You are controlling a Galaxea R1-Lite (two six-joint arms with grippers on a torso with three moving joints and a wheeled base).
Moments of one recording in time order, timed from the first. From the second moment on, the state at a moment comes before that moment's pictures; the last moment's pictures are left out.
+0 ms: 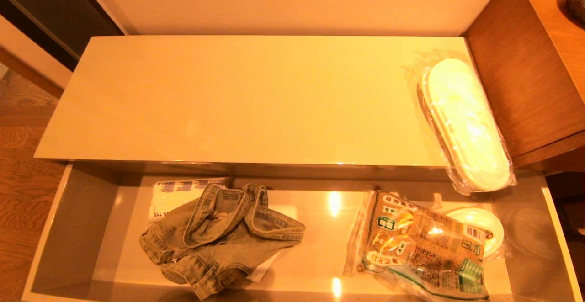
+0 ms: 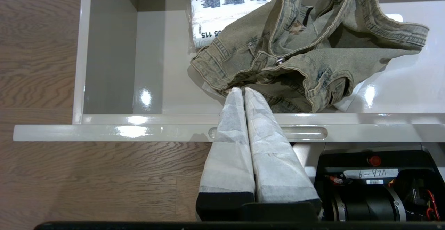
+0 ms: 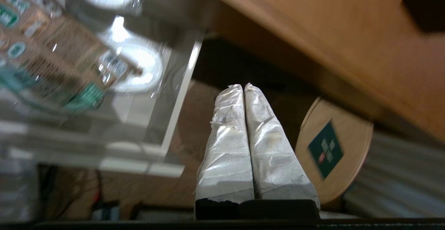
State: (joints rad) left arm 0.01 0.00 -0.05 0.14 -0.01 0.06; right arm 0.06 0.62 -1.19 0.85 -0.33 -0.54
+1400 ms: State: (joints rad) left arm 0.01 0.00 -0.05 0.14 -0.01 0.05; right arm 0.00 0.01 -0.06 0.02 0.12 -0.09
